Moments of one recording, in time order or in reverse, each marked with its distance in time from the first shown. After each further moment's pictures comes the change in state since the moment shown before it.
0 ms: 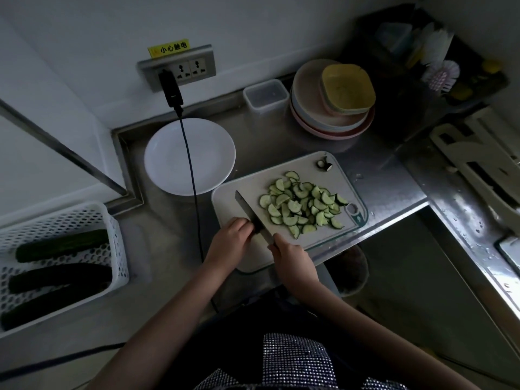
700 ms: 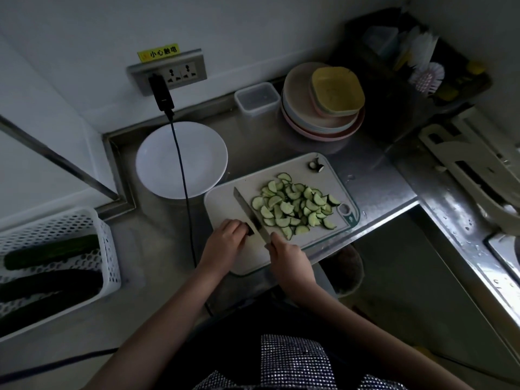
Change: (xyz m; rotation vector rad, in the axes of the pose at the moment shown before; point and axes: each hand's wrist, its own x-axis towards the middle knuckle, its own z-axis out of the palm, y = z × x) left_hand 0.001 0.002 0.002 0.057 0.041 0.046; right_hand -0.005 0.001 -0.009 -0.005 0.044 0.005
